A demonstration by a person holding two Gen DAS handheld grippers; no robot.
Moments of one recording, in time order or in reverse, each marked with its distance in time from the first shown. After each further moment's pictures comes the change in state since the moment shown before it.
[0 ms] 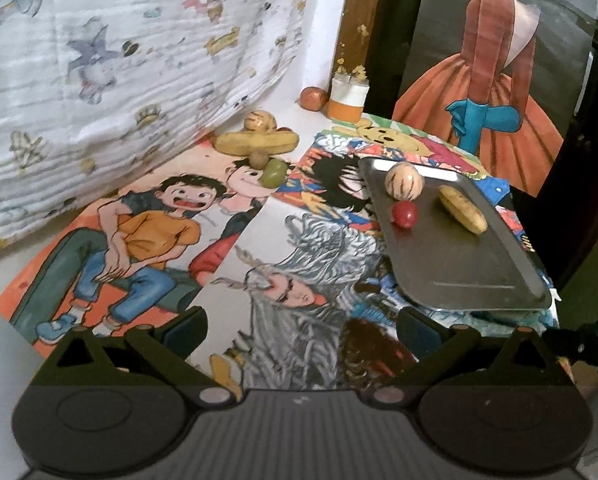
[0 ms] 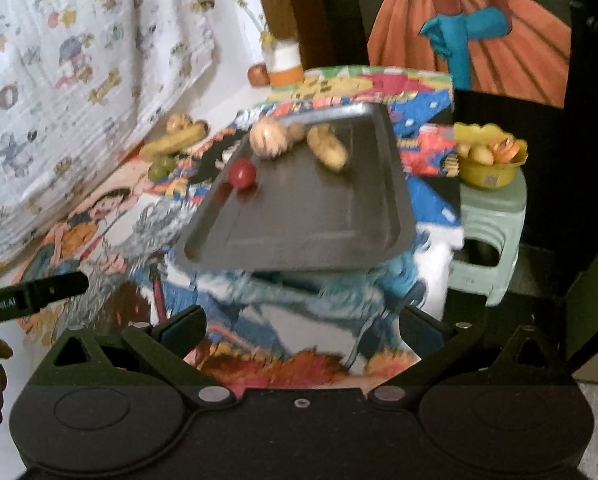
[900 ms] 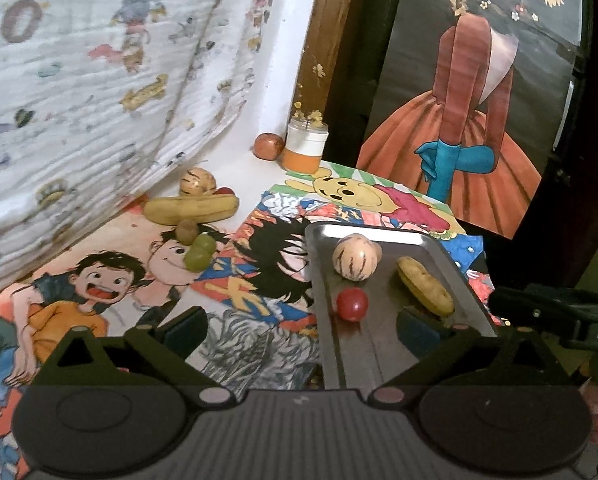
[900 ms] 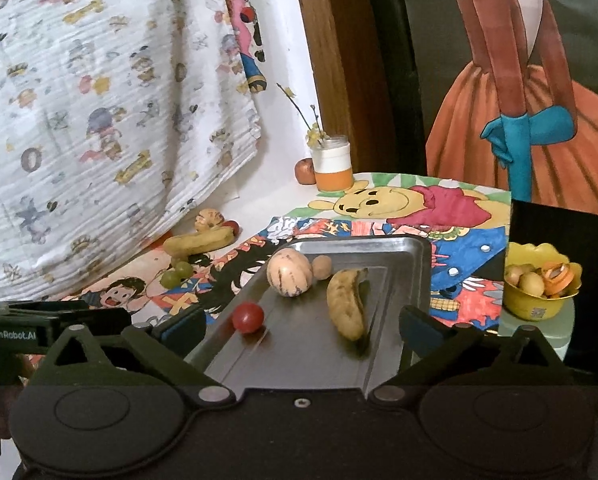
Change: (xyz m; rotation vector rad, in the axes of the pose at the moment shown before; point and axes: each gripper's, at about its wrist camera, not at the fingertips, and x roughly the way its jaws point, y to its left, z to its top) left arm 0.044 -0.047 0.055 0.008 -0.124 -0.086; right arm 0.022 -0.032 0.087 -0.144 -0.284 0.149
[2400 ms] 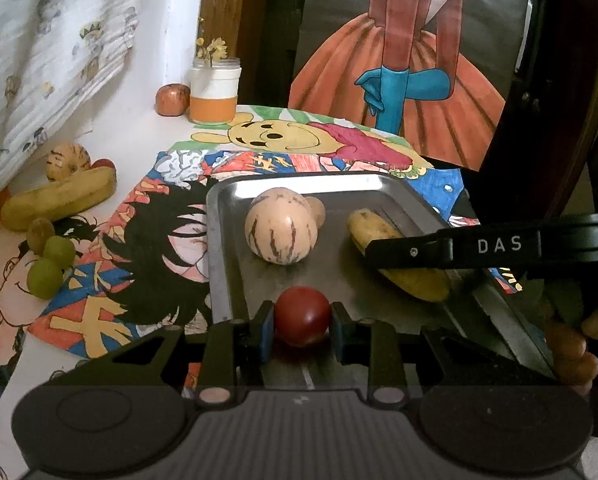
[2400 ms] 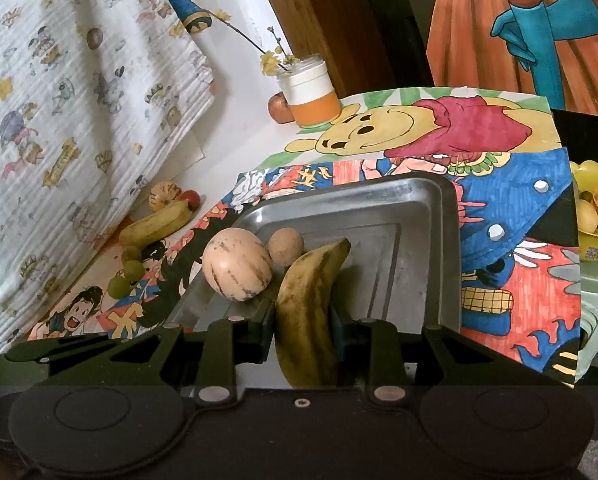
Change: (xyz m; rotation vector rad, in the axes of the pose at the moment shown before) left arm 0.134 -0.048 0.002 0.165 0.149 -0.147; right arm 0.141 -0.065 0.016 0.173 0.207 0.100
